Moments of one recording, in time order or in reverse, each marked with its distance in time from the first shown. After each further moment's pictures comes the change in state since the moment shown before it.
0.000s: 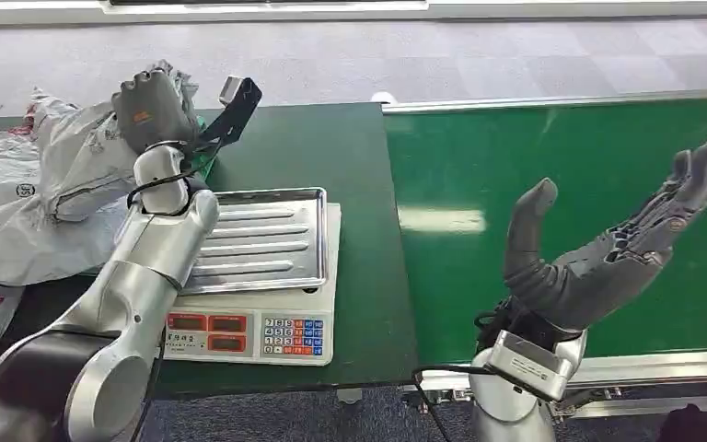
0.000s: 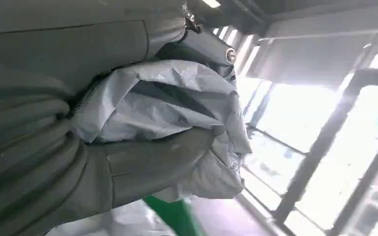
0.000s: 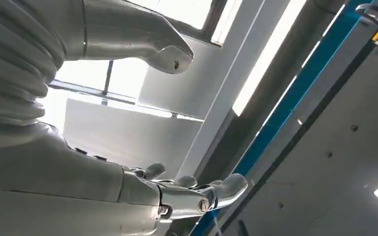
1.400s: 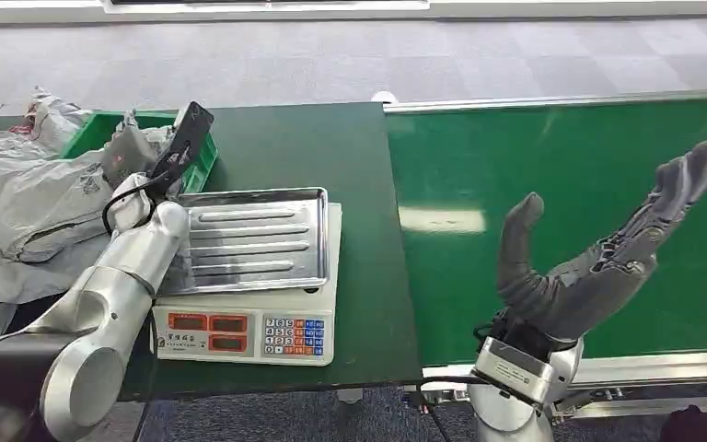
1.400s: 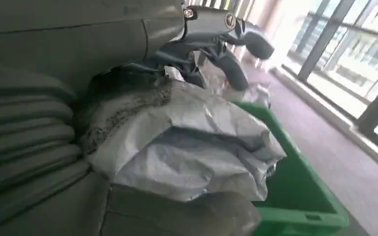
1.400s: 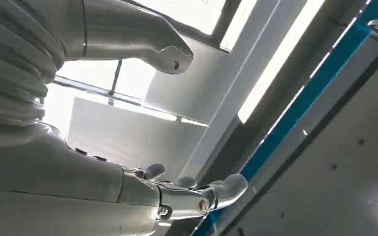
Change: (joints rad) left arm 0.011 0.072 0.125 0.151 0.446 -0.096 -0.130; right arm 0.046 -0.008 0.000 0.000 0.026 0.000 0.000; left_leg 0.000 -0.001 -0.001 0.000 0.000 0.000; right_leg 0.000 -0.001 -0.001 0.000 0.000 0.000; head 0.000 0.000
